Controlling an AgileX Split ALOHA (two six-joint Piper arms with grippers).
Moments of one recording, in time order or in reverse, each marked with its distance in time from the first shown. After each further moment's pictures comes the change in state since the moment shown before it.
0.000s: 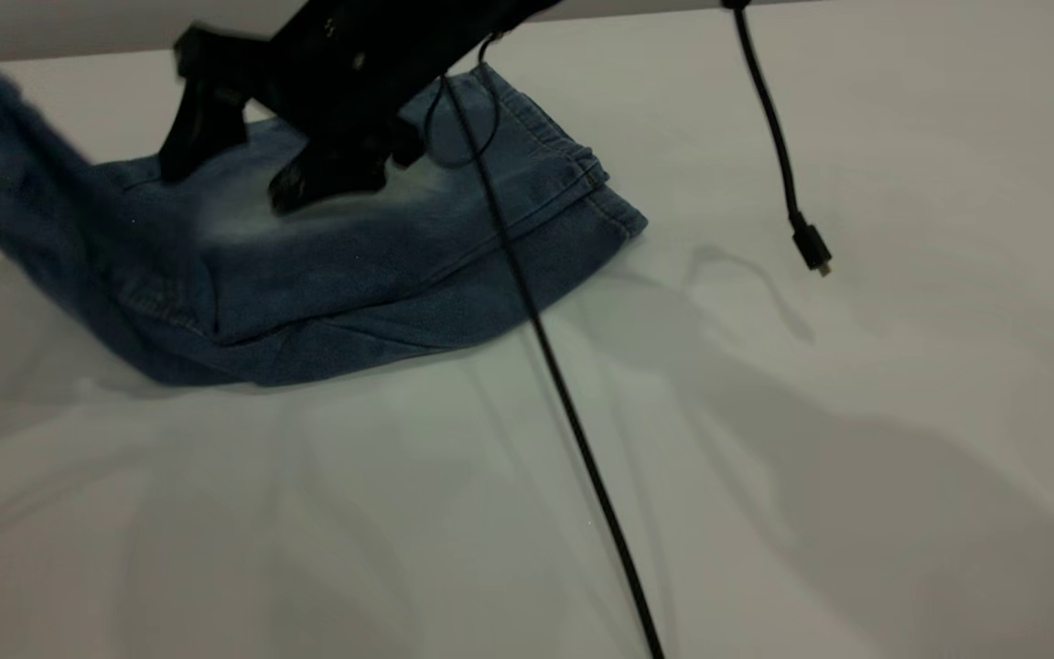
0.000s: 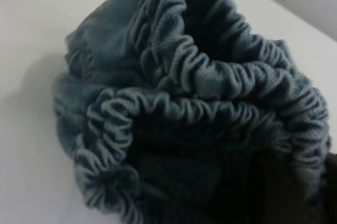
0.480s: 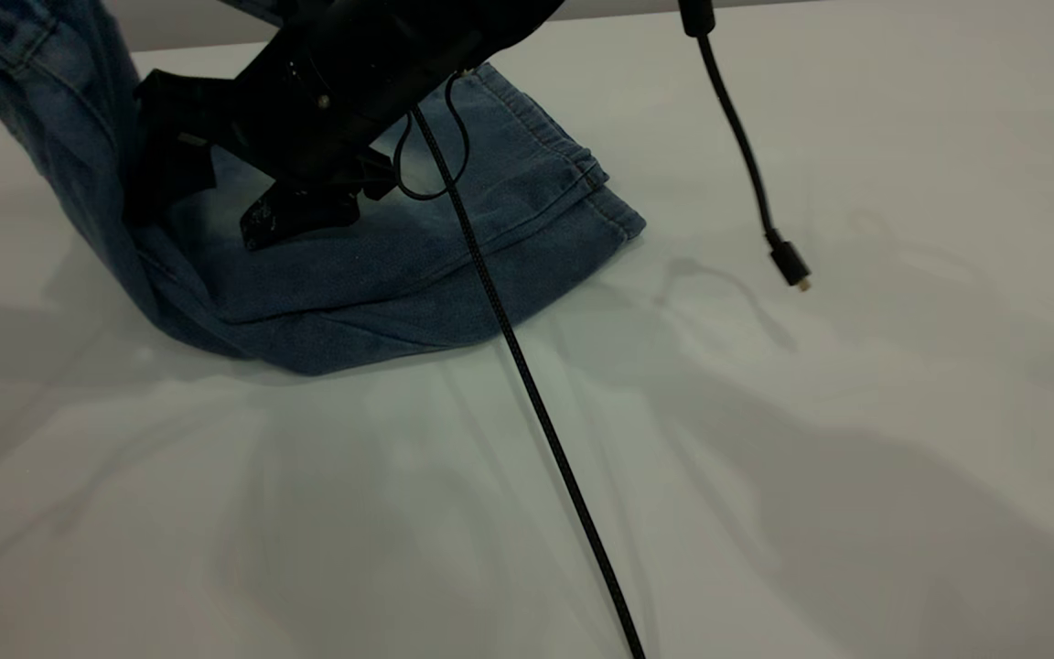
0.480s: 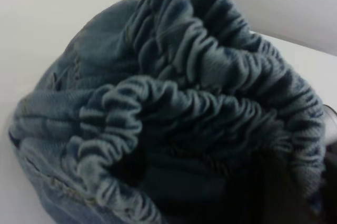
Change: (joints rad) left arm -0.160 -0.016 -0.095 0.002 -0.006 0.001; right arm 0.027 0.013 -0.002 -0.015 -0.004 0.003
